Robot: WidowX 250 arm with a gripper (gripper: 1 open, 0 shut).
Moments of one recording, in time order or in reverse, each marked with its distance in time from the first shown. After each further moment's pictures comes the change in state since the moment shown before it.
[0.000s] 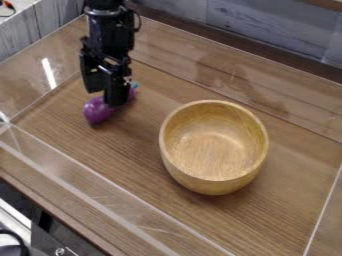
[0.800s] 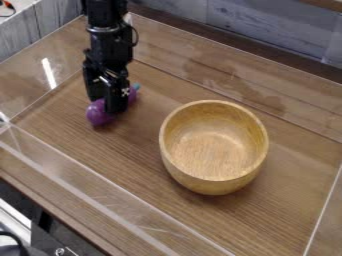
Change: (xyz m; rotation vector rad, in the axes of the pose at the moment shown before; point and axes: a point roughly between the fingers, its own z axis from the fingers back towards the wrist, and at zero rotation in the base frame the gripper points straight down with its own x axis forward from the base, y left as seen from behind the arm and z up) arm 0.010 0.018 -0.026 0.006 -0.020 -0.034
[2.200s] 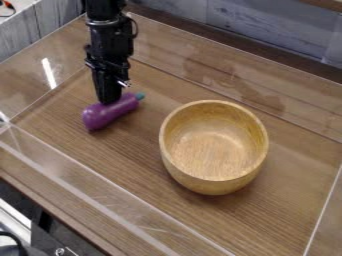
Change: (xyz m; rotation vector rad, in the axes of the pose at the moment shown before) arm 0.002 0.000 0.010 -0.038 -0.022 0.032
